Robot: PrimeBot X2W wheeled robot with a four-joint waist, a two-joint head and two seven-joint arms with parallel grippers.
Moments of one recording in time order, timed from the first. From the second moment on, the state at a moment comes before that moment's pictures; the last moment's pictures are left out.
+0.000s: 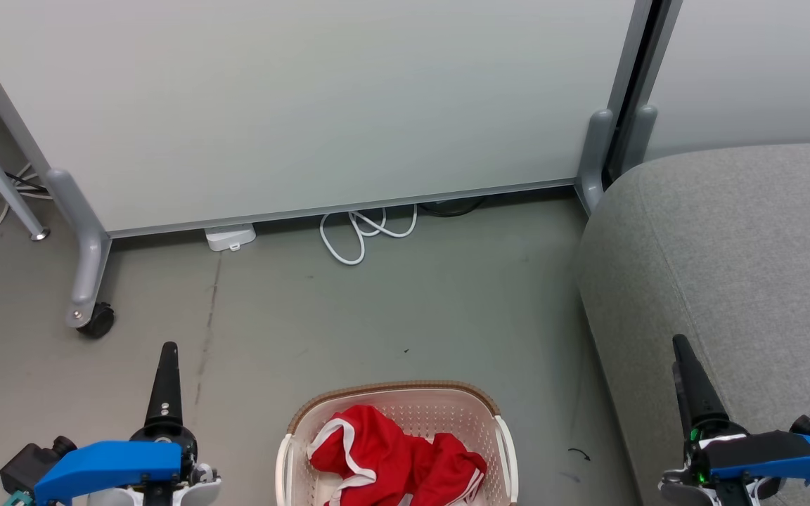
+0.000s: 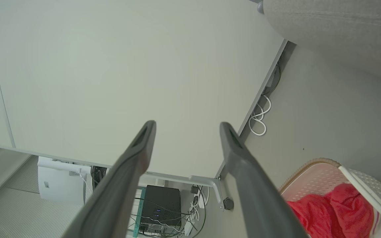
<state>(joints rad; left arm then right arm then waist) -0.05 0.04 0.04 0.25 -1.34 -0.10 -0.01 -0.06 -0.04 -0.03 0.27 1.35 0.13 -0.01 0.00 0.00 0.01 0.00</state>
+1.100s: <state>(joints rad) -0.04 0.07 -0.07 0.25 -0.65 -0.08 -0.12 -0.06 -0.04 0.01 0.25 0.71 0.13 -0.12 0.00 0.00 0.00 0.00</state>
